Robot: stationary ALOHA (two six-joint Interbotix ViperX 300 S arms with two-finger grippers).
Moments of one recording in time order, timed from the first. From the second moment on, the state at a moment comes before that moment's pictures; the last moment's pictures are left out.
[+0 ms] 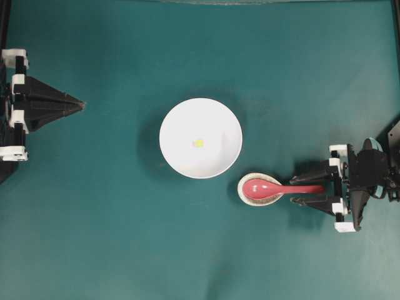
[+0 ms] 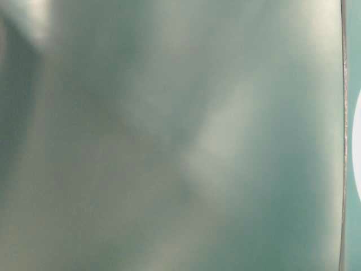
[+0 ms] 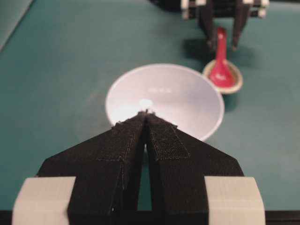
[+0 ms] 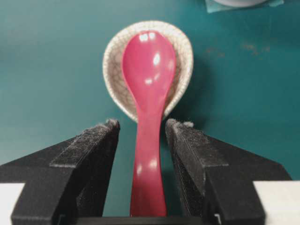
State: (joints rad) left arm 0.10 -0.96 1.18 0.02 -0.02 -0.01; right arm 0.61 0.17 1.35 0.62 -1.19 0.15
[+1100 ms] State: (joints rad) left arm 0.10 -0.96 1.18 0.02 -0.02 -0.01; right arm 0.58 -0.12 1.38 0.63 -1.07 0.07
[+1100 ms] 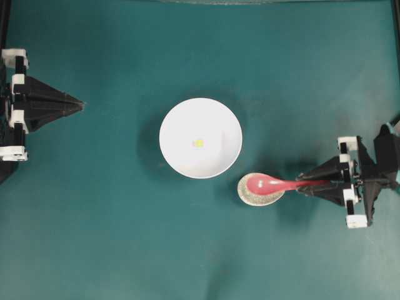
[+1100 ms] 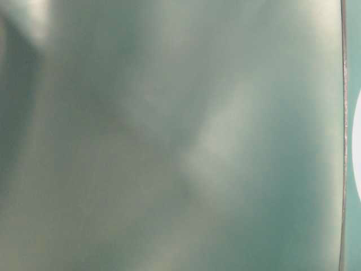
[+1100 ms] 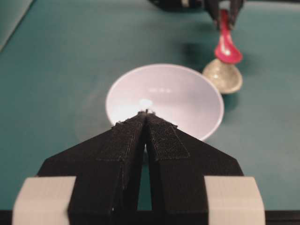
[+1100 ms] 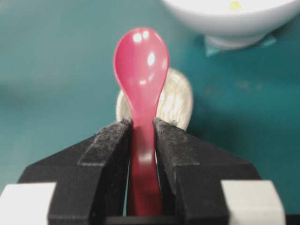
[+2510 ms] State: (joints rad) left arm 0.10 -0.95 1.19 0.02 -0.02 0.00; right arm -0.20 -0.17 0.59 0.48 0.58 -0.28
